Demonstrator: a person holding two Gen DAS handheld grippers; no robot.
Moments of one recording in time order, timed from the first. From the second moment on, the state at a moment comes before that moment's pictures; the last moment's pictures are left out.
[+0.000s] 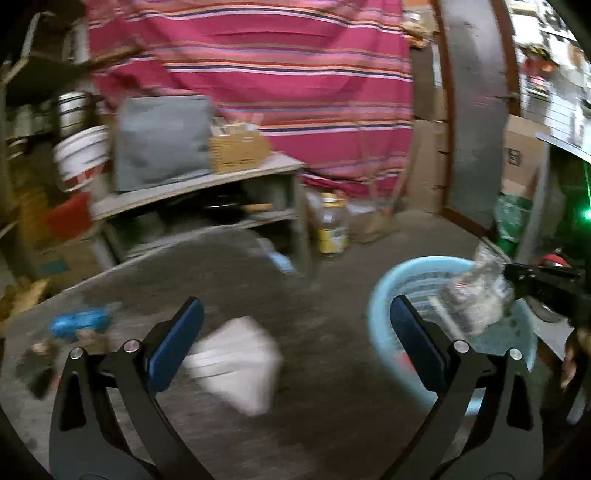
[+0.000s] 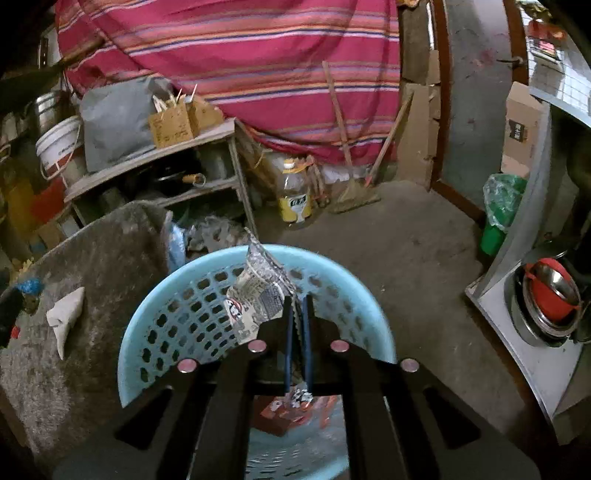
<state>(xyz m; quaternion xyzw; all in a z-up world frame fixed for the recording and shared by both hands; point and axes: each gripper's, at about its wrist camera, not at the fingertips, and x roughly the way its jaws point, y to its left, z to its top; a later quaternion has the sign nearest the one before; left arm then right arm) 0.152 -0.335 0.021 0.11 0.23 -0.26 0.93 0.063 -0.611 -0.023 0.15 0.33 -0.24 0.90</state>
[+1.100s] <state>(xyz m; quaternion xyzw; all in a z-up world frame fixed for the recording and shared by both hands) 0.305 0.019 -0.043 0.06 0.36 -0.03 0.93 0.201 -0.391 -0.030 0.03 0.37 -0.14 0.92</state>
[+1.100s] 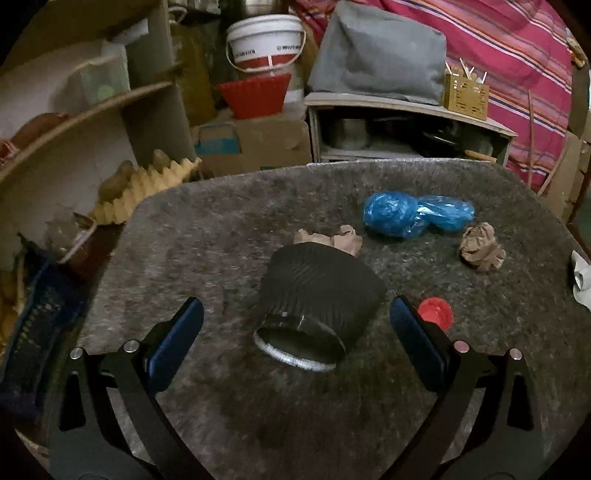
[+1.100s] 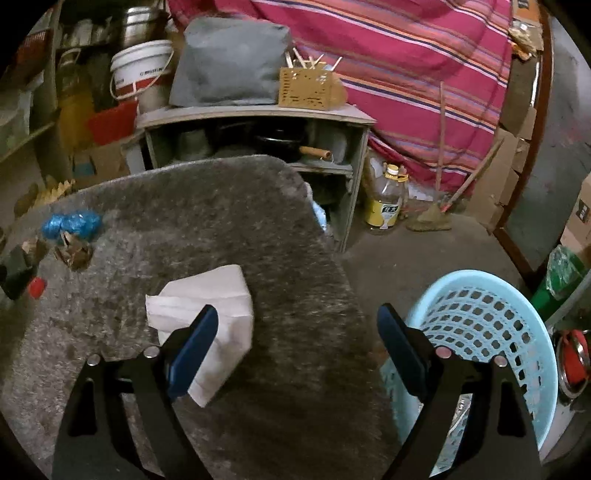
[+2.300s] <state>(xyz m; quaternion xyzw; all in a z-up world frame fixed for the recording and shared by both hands) 0.267 0.037 -0.004 0.05 0.32 0.00 0.94 0.233 -0.350 -0.061 0.07 0.41 -0.05 0.91</state>
